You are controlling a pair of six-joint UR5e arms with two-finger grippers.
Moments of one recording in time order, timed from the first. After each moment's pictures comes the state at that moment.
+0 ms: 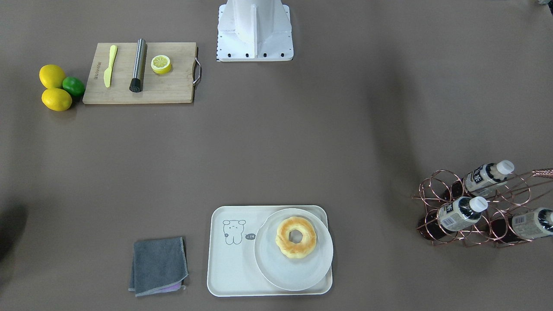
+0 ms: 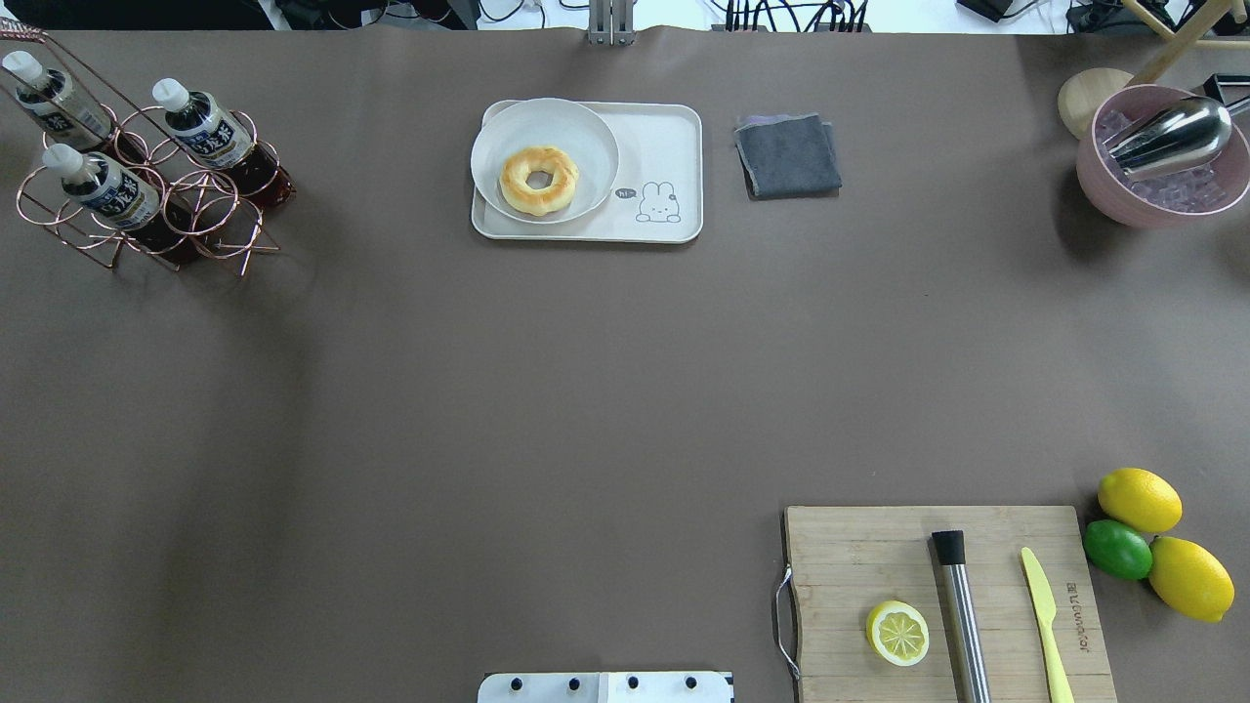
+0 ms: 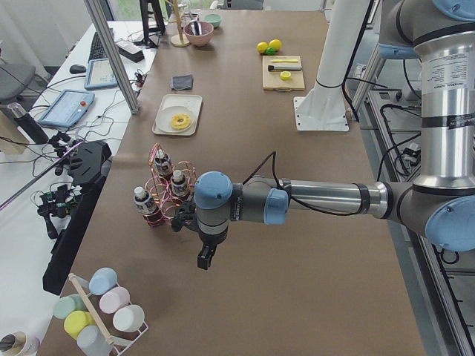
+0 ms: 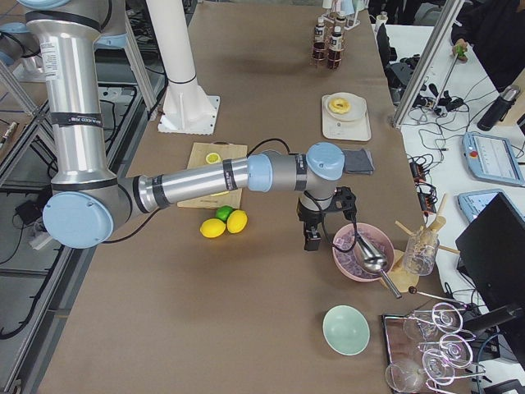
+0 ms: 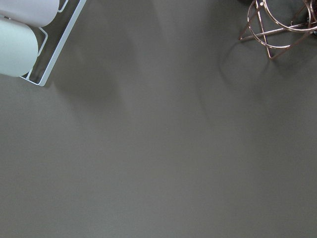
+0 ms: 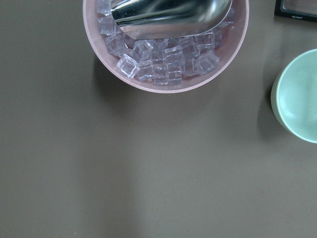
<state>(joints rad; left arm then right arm) -1.60 -1.47 -1.72 -1.63 -2.31 0.25 1.50 -1.50 1.76 -1.77 2.31 -0.05</state>
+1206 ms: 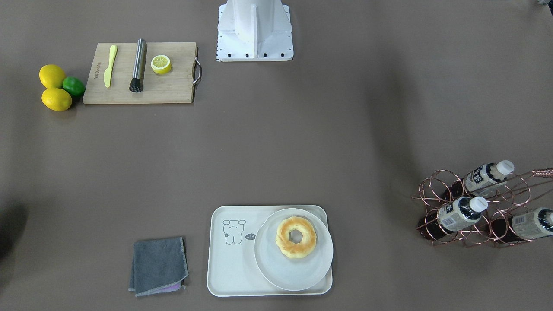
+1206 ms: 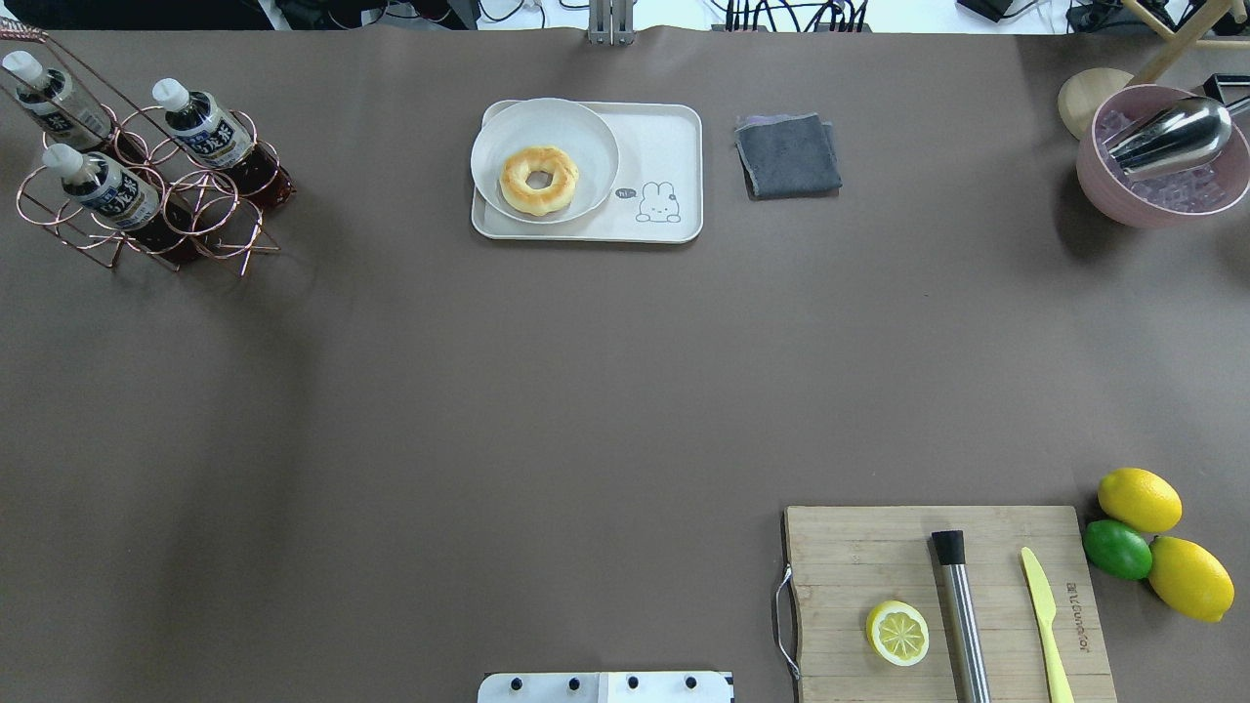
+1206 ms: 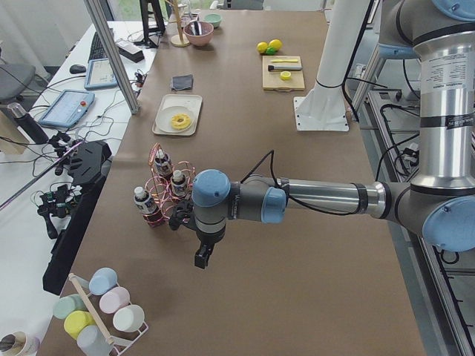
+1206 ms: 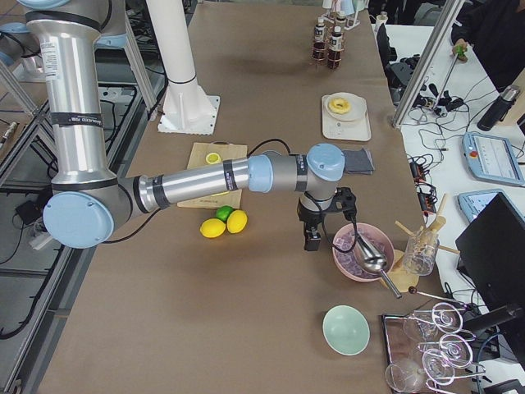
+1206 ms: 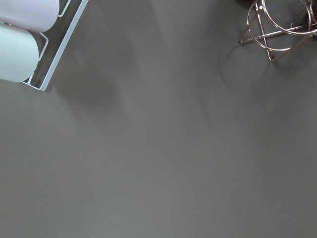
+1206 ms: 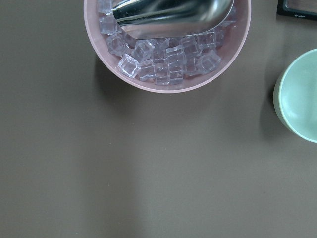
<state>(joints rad) -1.60 -1.48 -1.71 -1.63 -2.30 0.25 1.50 -1.50 1.76 -1.77 2.31 -0.05</state>
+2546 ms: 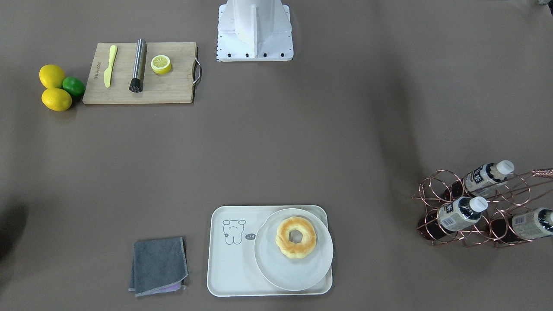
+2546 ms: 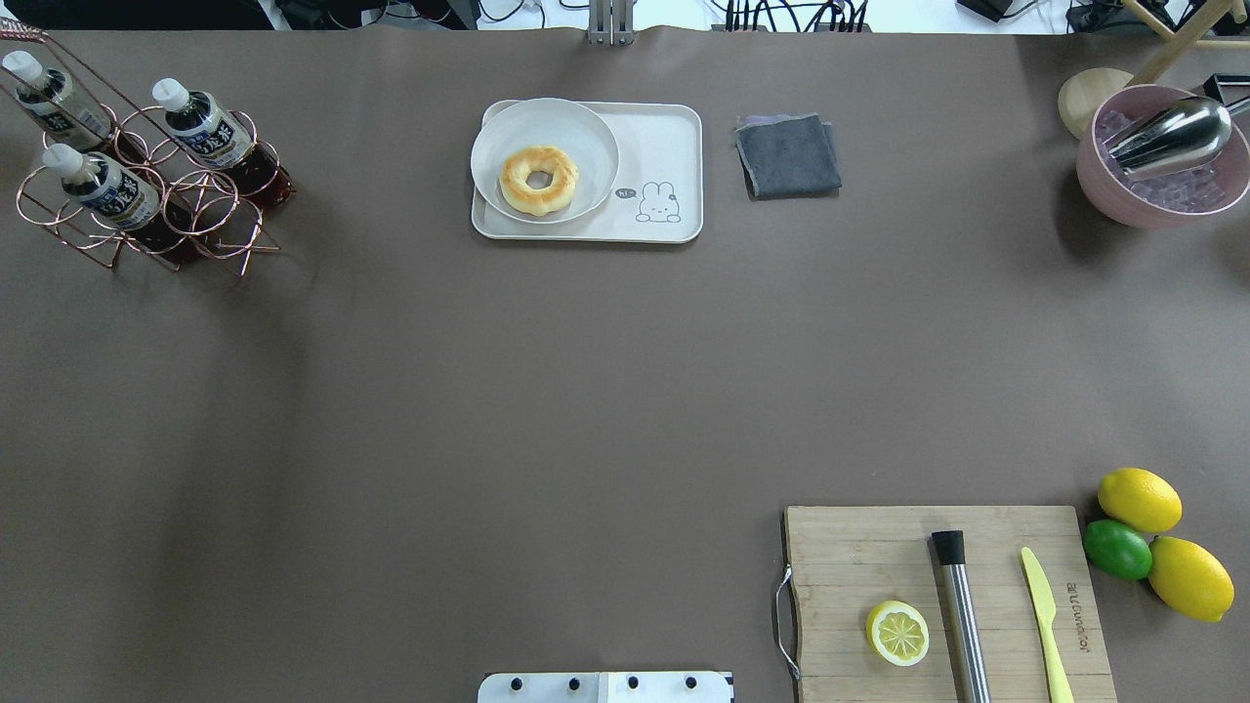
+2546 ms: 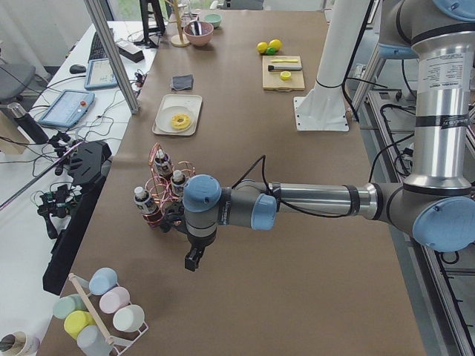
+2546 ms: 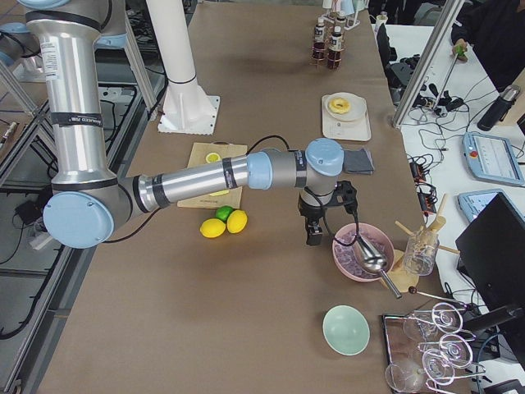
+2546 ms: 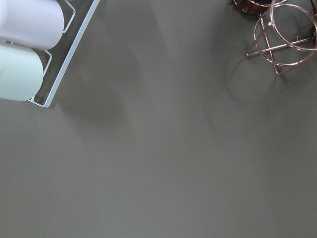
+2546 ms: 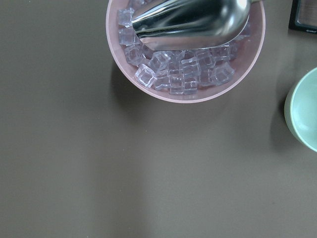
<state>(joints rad) -1.60 -1.53 -1.64 -1.70 -2.31 0.25 1.50 -1.50 1.78 -1.75 2.34 -0.05</state>
